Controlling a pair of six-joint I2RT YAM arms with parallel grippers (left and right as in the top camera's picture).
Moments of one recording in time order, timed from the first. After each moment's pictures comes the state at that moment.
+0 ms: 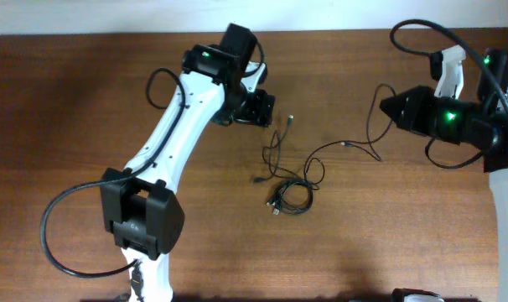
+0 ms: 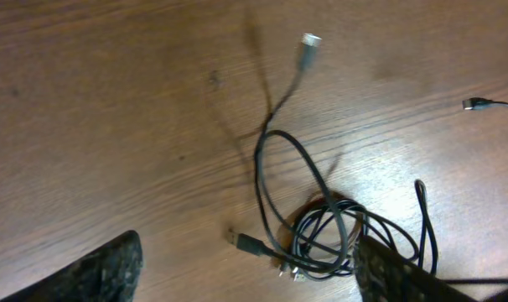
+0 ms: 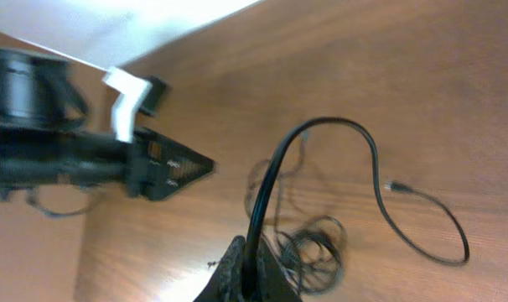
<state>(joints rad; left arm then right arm) -0.39 2.05 1.99 -1.25 0.22 -0.15 -0.10 1.37 1.58 -1.10 -0.63 0.27</state>
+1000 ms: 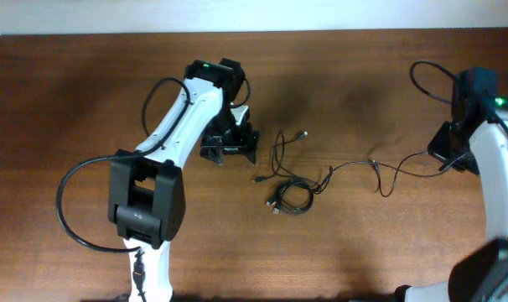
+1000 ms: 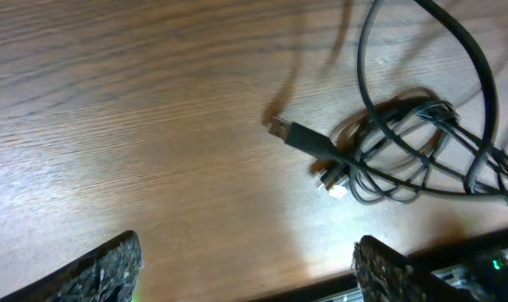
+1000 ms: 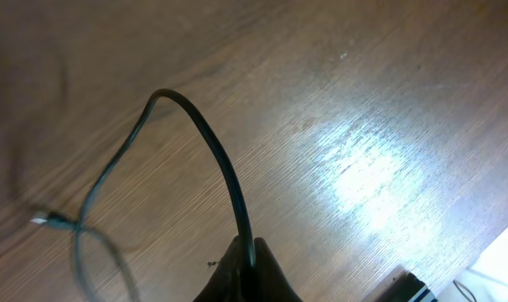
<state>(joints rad) -0.34 2.12 1.82 -1.45 0.30 -0.16 -0.22 1.66 1.42 -1.22 0.32 0.47</state>
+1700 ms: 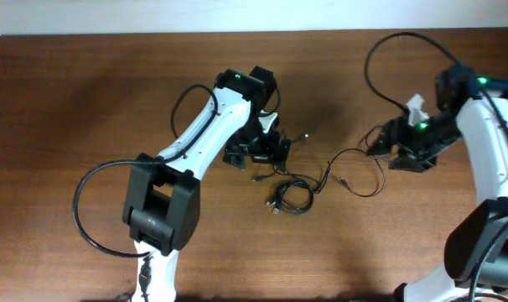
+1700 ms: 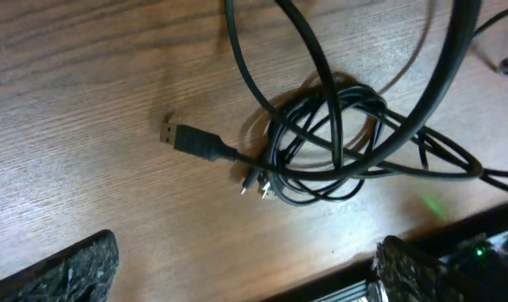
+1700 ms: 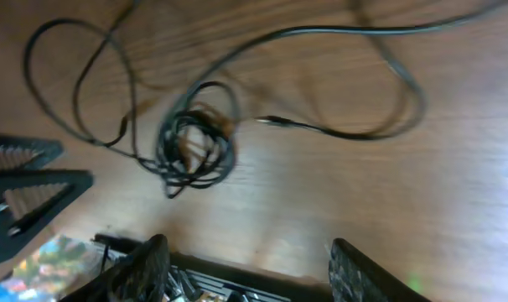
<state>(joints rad) -0.48 2.12 1.82 -1.37 0.32 -0.24 -0.14 1.79 1.53 -1.42 -0.50 0.13</state>
